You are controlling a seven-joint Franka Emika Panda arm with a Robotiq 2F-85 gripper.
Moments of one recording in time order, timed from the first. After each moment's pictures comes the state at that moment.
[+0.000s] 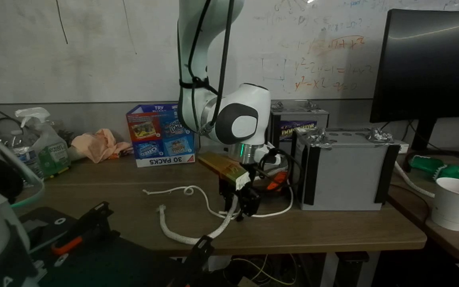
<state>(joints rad) -0.15 0.68 0.03 -2.32 0.24 2.88 0.01</state>
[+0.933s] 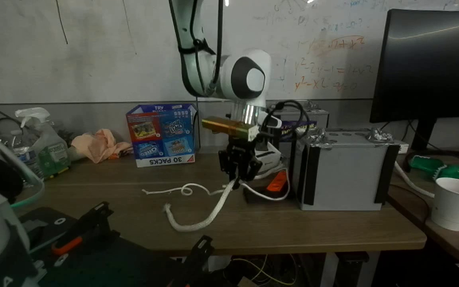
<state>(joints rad) -0.07 0.50 -0.04 -2.26 0.08 2.51 0.05</state>
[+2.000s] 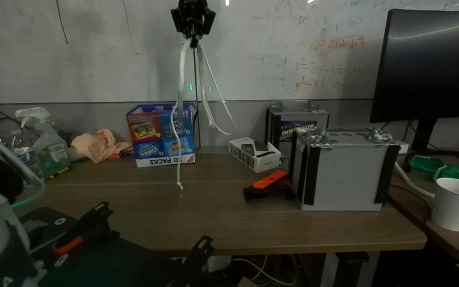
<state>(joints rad) 0.09 -0.05 0.09 -1.98 0.10 2.02 0.19</state>
